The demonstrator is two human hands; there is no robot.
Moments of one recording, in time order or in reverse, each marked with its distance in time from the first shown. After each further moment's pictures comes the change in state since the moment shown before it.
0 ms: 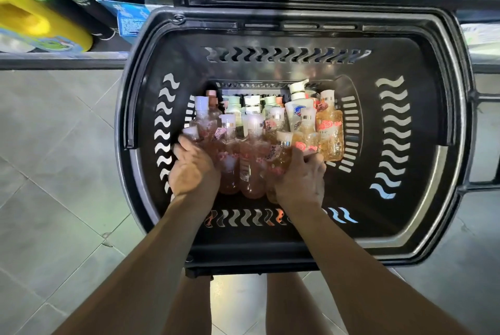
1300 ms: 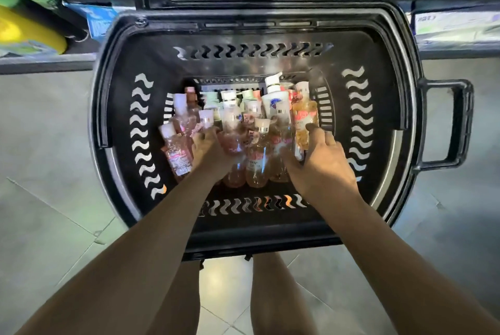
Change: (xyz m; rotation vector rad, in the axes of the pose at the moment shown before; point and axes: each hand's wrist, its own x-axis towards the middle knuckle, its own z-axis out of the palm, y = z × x) left_hand -0.021 0.048 0.003 -0.412 -0.319 0.232; right_hand -0.030 0.034 -0.101 0.018 0.043 -0.126
